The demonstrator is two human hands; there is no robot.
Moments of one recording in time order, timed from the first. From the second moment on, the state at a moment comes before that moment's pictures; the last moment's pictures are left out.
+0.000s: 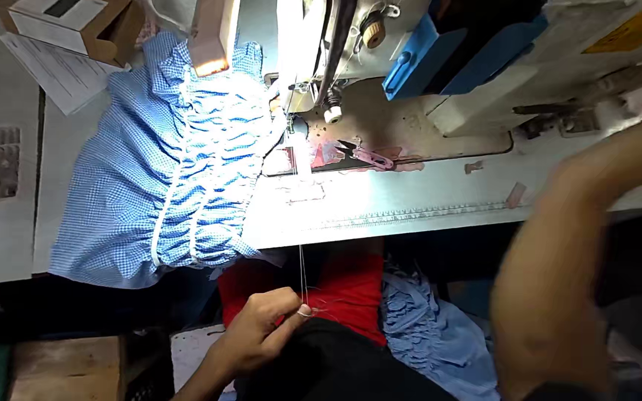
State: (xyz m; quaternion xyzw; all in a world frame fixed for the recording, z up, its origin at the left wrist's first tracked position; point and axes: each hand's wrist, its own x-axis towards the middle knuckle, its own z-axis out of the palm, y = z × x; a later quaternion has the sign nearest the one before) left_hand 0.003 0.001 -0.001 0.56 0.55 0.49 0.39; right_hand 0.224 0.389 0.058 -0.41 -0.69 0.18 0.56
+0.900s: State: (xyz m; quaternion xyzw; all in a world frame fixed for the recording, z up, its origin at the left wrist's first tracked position) left_hand 0.022 -0.015 -0.011 0.47 0.52 0.60 0.39; right_hand 0.123 0.252 -0.011 -0.02 -0.97 0.14 0.22
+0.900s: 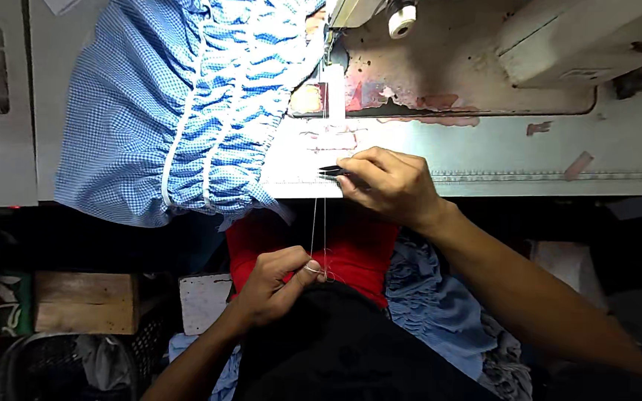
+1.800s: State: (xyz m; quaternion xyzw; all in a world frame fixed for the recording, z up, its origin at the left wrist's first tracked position) left_hand -0.182 0.072 0.042 0.67 0.70 0.25 0.01; right_hand 0.090 0.261 0.006 -0.25 -0.94 0.10 0.21
